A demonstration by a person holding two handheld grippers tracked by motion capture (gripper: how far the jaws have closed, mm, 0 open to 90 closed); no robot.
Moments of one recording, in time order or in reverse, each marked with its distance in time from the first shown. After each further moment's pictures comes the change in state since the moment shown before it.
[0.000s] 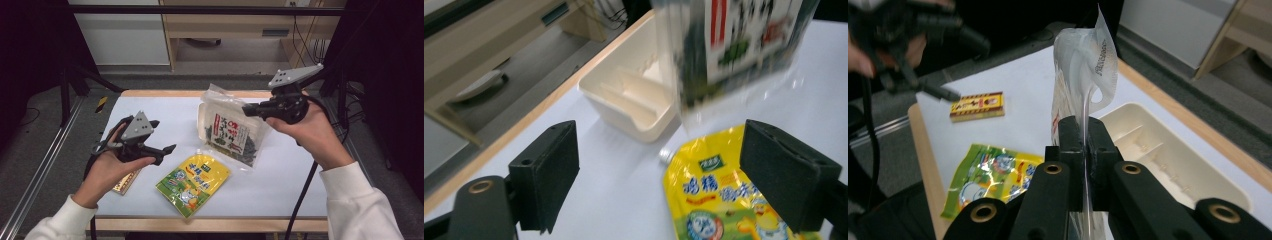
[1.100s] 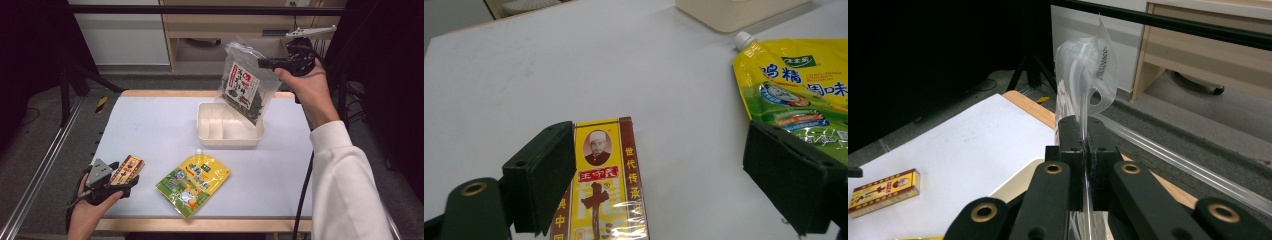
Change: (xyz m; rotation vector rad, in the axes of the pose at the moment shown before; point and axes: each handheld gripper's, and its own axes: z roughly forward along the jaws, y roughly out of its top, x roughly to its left) left arm -0.002 -0.172 -0.016 0.009 0.204 -0.341; right arm -0.109 0.031 0.013 -0.157 -0.201 0.158
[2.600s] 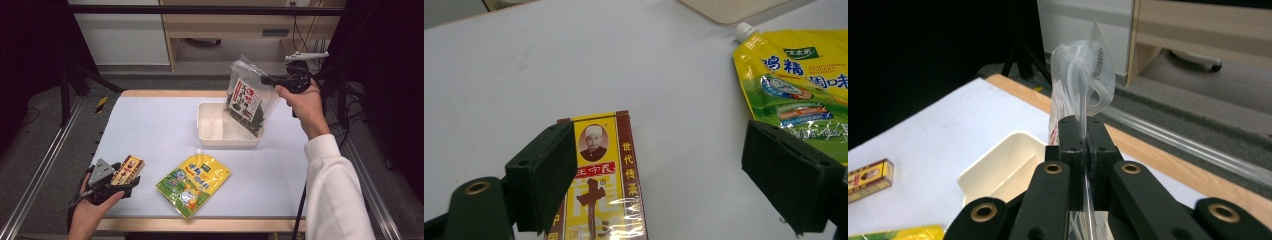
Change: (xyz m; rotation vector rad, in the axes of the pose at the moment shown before) left arm -0.001 -0.001 0.005 0.022 -0.011 0.004; right arm -0.031 -0.061 0.027 0.016 -0.024 0.069
